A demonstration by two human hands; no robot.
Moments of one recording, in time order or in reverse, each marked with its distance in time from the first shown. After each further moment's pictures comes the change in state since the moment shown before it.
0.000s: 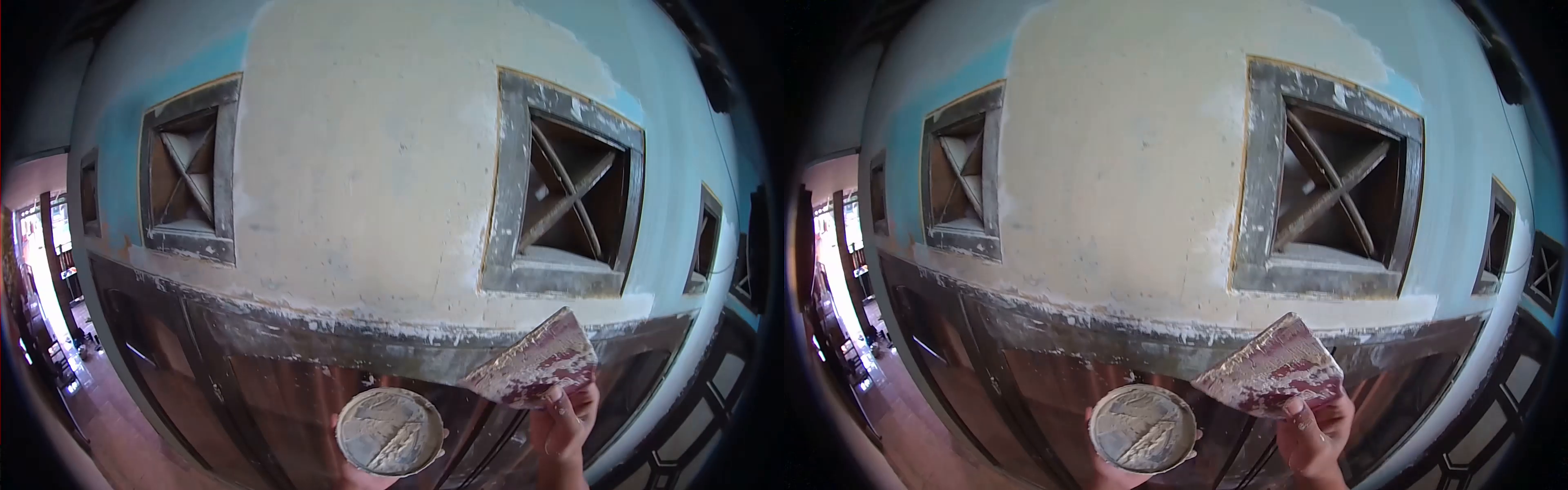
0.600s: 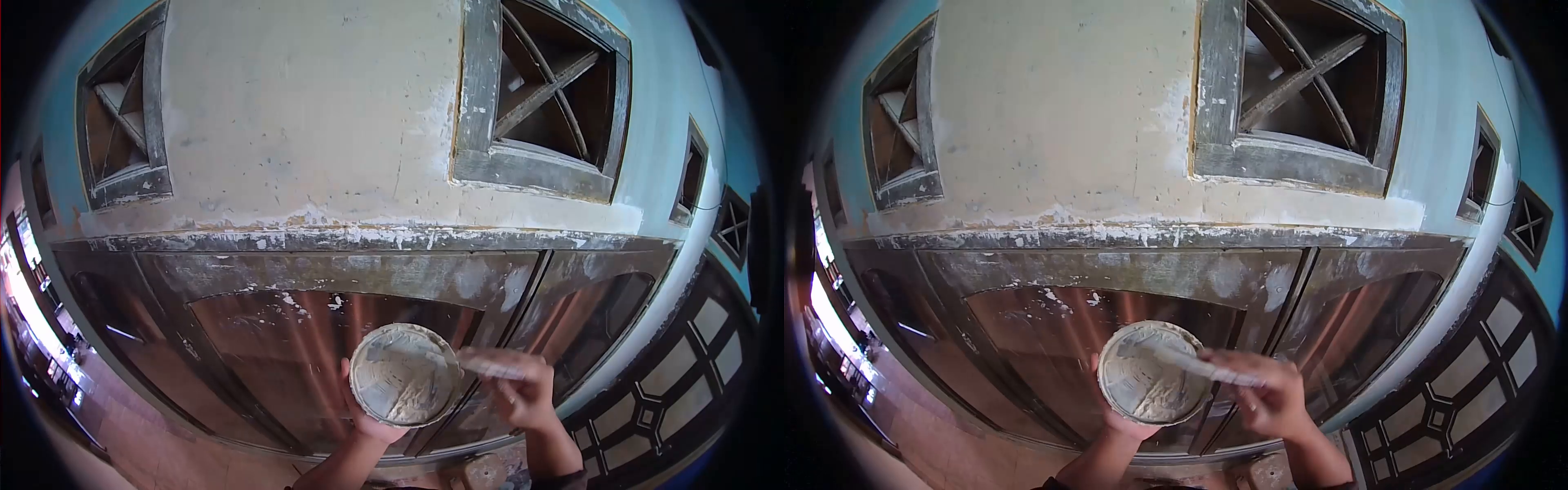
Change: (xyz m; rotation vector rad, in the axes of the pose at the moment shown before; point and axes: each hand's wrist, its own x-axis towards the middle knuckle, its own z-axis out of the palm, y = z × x) left_hand -0.008 -0.050 -0.056 -0.143 0.100 -0.060; right_hand -0.059 0.018 -0.039 -0.605 -0.371 0.148
